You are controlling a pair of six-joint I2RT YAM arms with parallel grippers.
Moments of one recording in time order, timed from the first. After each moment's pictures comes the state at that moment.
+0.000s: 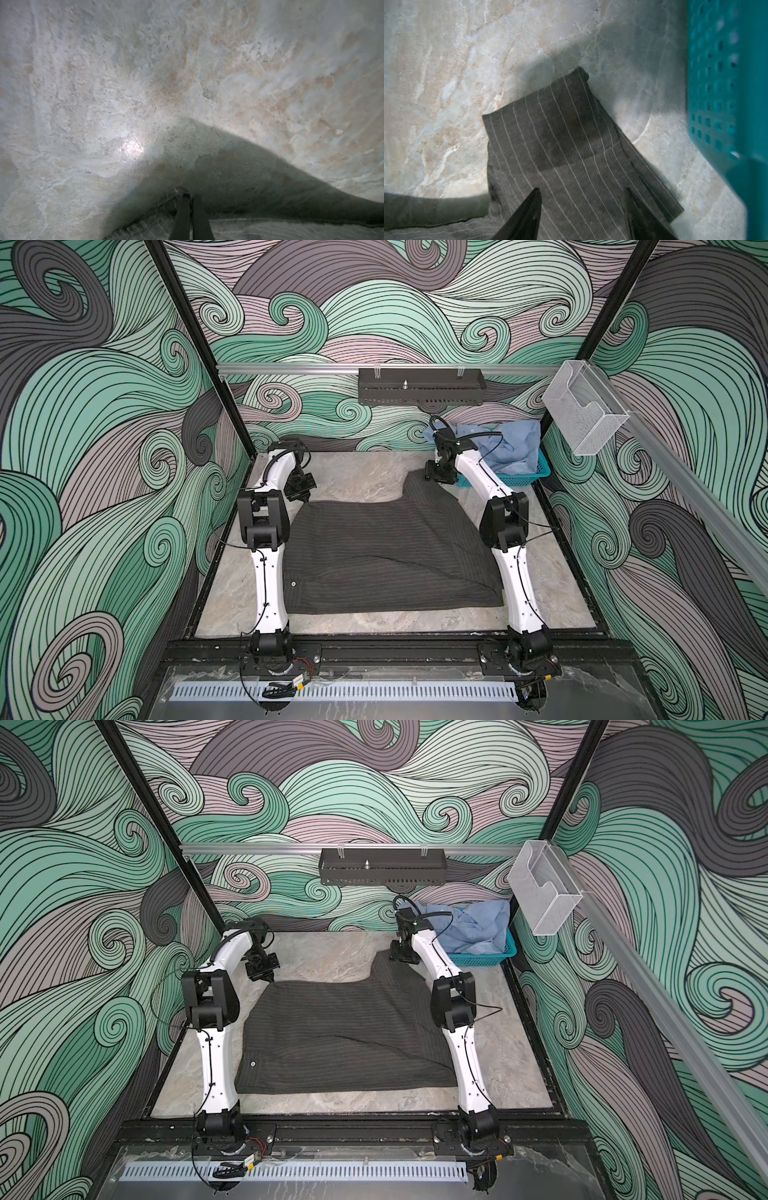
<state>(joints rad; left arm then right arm) 0.04 2.37 2.16 -1.32 0.04 -0.40 0.28 2.54 2.44 -1.07 -0.02 0.32</state>
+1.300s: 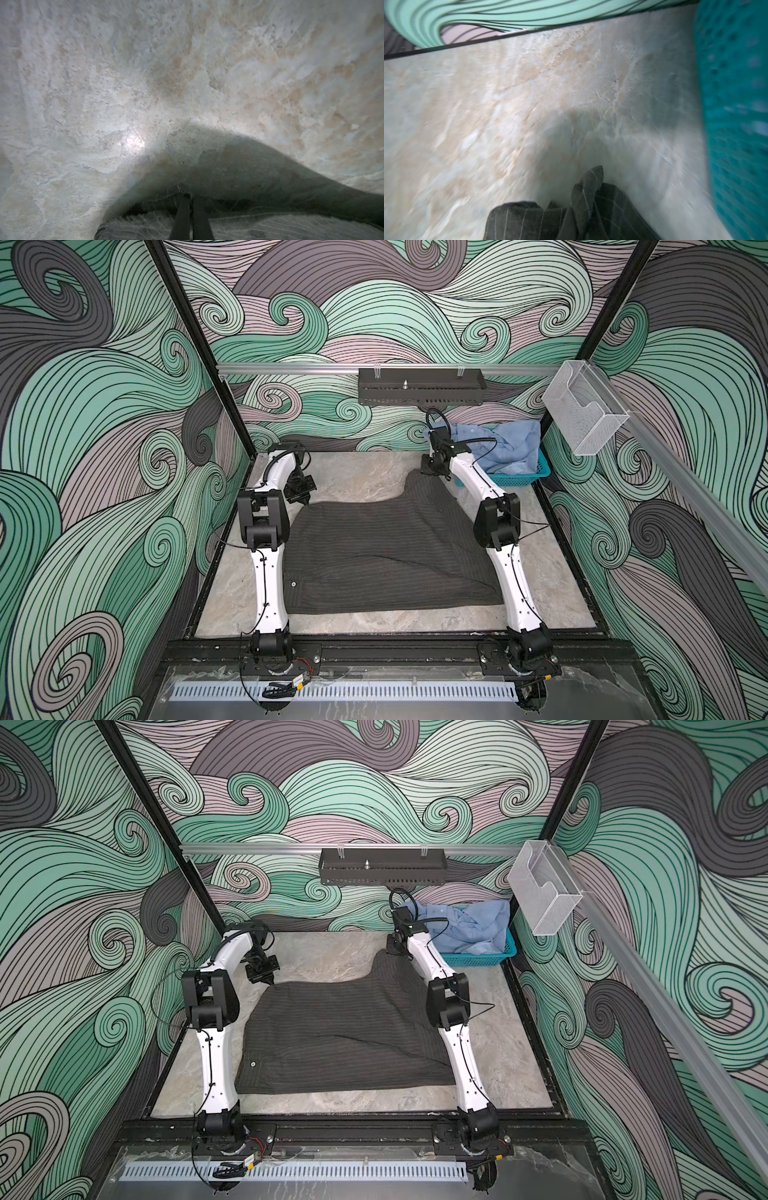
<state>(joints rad) 0.04 2.36 2.15 -1.33 0.04 -0.40 0.31 2.53 2.43 -0.88 0.03 0.30</state>
